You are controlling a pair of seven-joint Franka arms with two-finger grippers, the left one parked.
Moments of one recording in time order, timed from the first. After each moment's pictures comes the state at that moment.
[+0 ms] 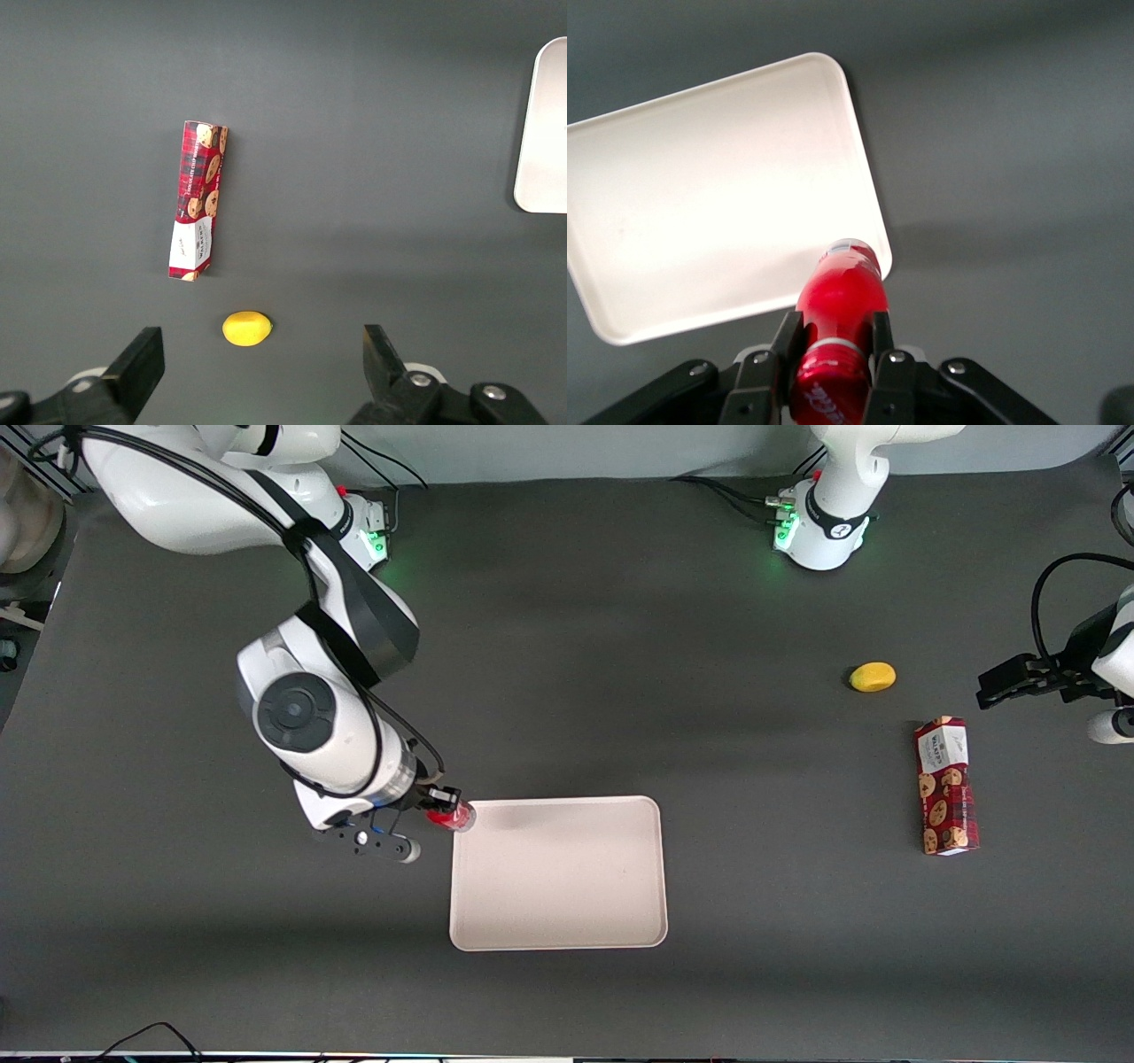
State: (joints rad) arm 0.09 0.66 0.52 -1.26 -0.31 1.84 0.85
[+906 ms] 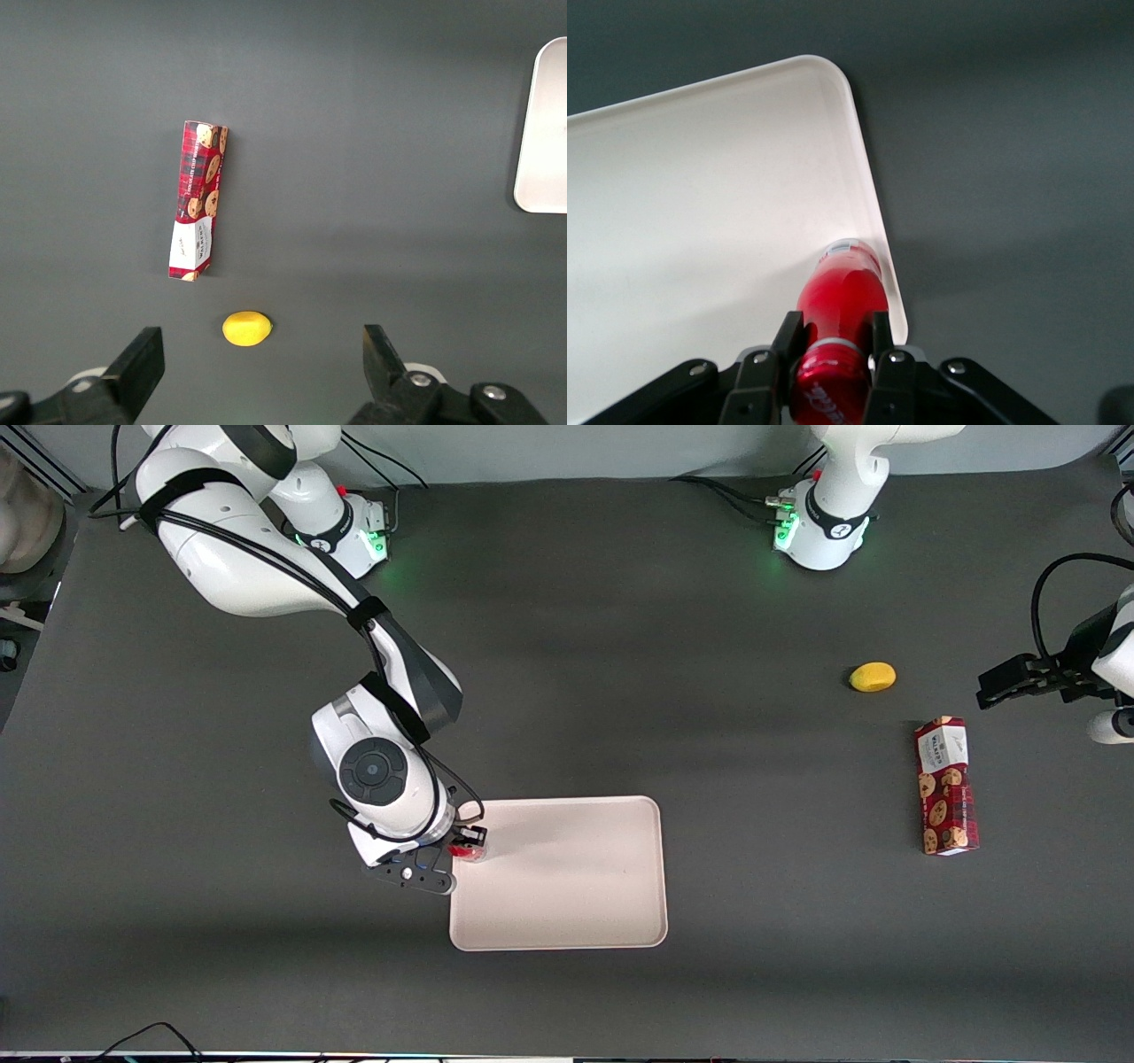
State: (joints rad) arm 0.16 0.81 0.43 -1.24 -0.36 1.98 0.85
